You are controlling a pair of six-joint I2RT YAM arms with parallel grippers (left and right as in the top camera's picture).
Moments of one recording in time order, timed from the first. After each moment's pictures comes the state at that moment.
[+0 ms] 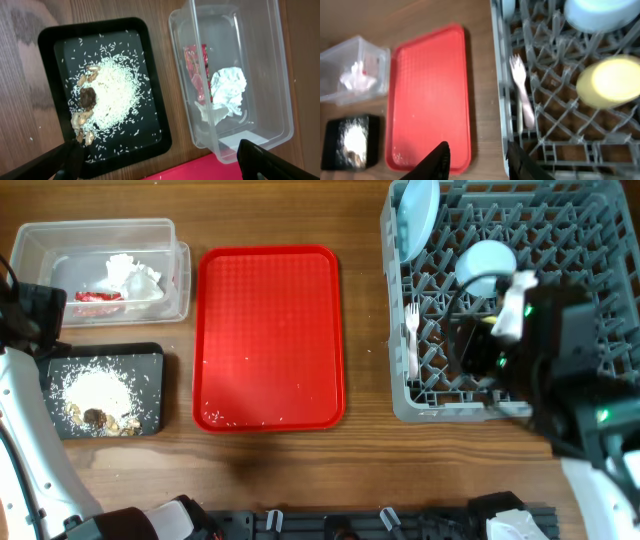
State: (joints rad) left arm 0.50 1.44 1.56 -1.19 -0.16 -0.90; right arm 0.23 1.01 1.21 -1.02 -0.16 0.46
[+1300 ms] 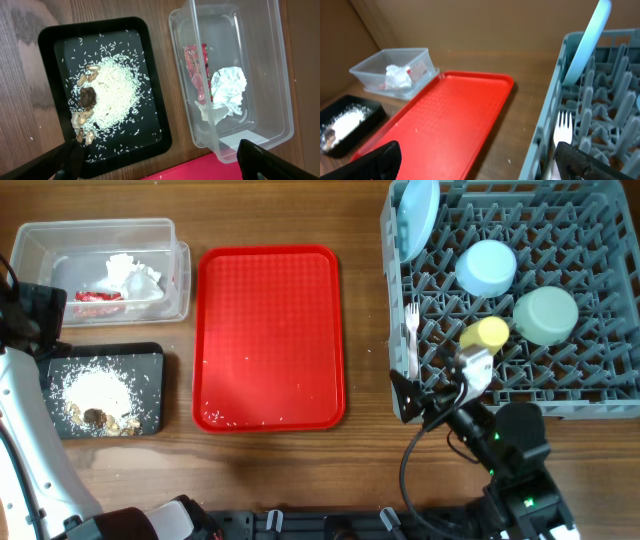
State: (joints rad) left arm 0.50 1.45 1.56 -1.19 -0.16 -0.90; right arm 0.32 0.46 0.31 -0.06 -0.25 0.19
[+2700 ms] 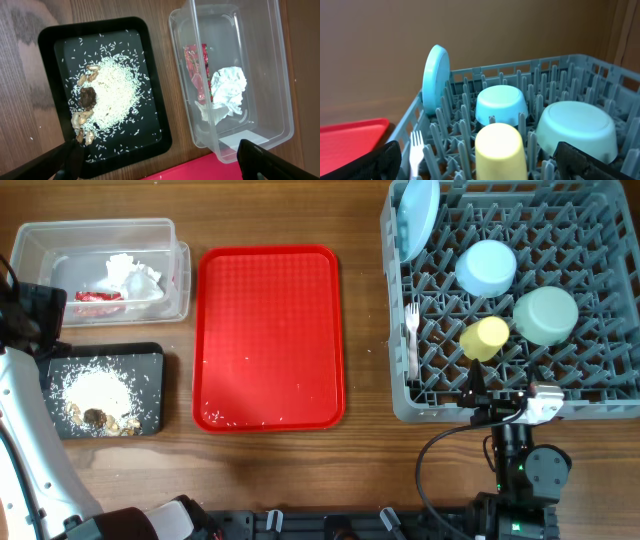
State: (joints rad) left arm 0.50 1.45 1.56 -1.19 -0.16 -0.90; right arm -0.16 0.02 0.01 0.01 -0.12 0.10
